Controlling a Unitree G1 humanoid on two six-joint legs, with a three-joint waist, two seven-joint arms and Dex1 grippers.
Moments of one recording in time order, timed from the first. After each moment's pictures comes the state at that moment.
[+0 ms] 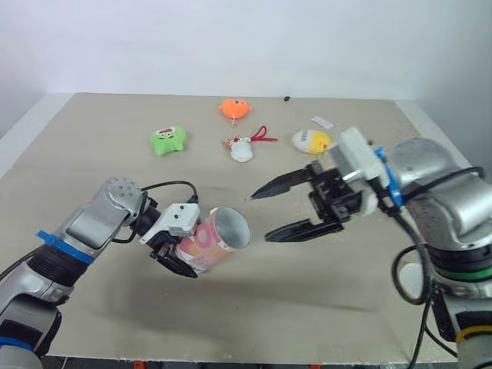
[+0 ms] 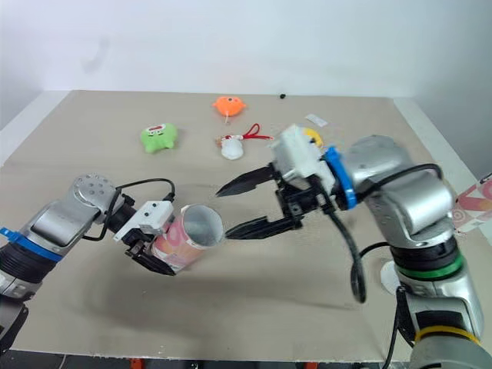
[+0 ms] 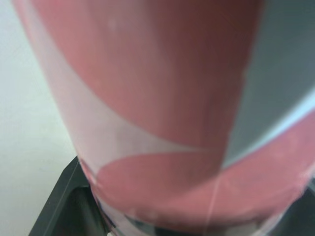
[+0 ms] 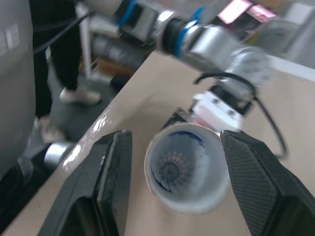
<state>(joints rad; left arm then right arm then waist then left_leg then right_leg) -0.67 0.83 -0.43 -0.01 -0.22 0.39 -1.61 -0.76 -0.78 0.07 -0.37 0.72 0.63 1.35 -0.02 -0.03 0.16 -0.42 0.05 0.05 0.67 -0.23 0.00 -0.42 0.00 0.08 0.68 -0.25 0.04</state>
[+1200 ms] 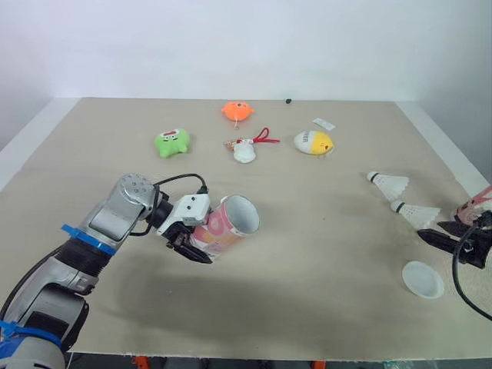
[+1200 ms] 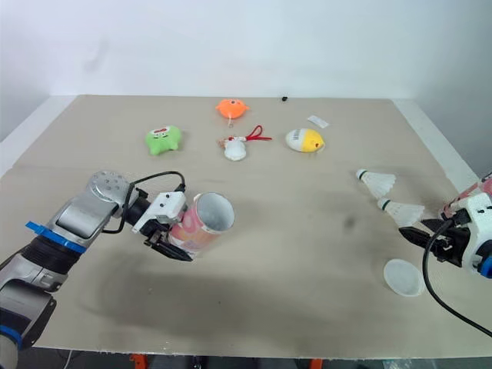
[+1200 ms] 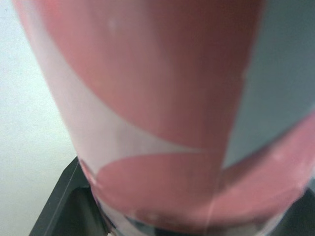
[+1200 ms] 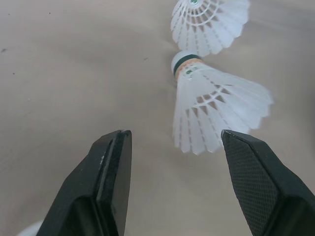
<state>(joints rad) -0.71 0.68 -0.40 0.12 -0.14 0.35 -1.58 -0.16 -0.99 -0.45 0.39 0.34 0.46 1.04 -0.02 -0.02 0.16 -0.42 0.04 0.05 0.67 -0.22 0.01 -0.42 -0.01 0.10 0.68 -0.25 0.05</state>
